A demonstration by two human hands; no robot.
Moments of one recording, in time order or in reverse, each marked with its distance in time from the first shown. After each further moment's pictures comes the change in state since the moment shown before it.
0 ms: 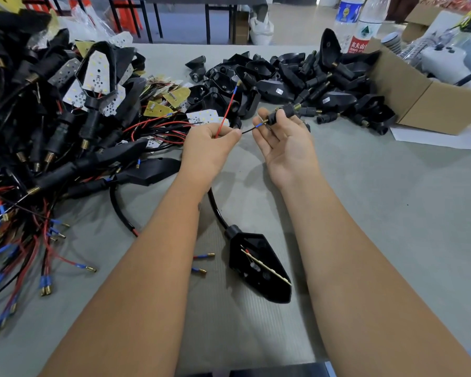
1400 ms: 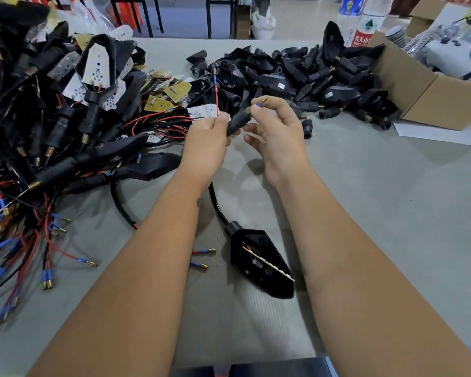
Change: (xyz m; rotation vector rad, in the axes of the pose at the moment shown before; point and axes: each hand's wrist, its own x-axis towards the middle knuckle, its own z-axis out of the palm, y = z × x) left_hand 0.000 0.004 -0.003 -0.102 -0.044 -0.106; right_hand -0.016 0.008 0.015 -0.445 -0.066 -0.142
